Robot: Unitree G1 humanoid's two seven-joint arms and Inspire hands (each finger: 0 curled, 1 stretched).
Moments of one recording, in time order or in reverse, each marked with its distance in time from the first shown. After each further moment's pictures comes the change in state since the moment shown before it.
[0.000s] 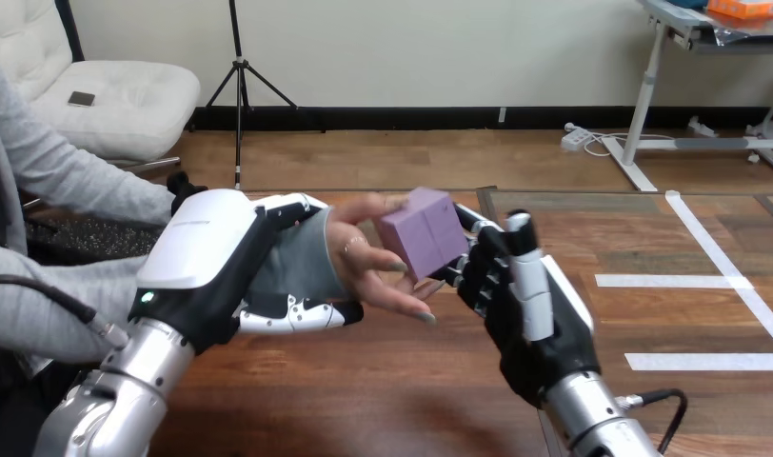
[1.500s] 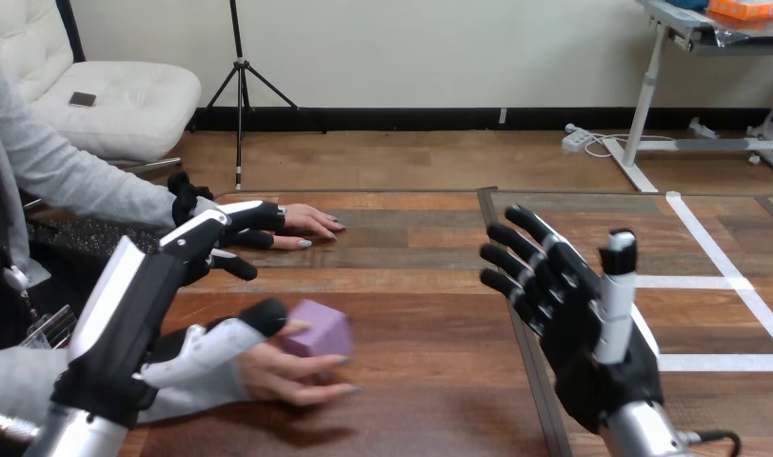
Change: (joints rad) left arm 0.269 -0.062 0.167 -0.031 -0.571 -0.324 -0.149; right arm 0.107 -0.044 -0.121 -0.027 0.127 -0.011 0.070
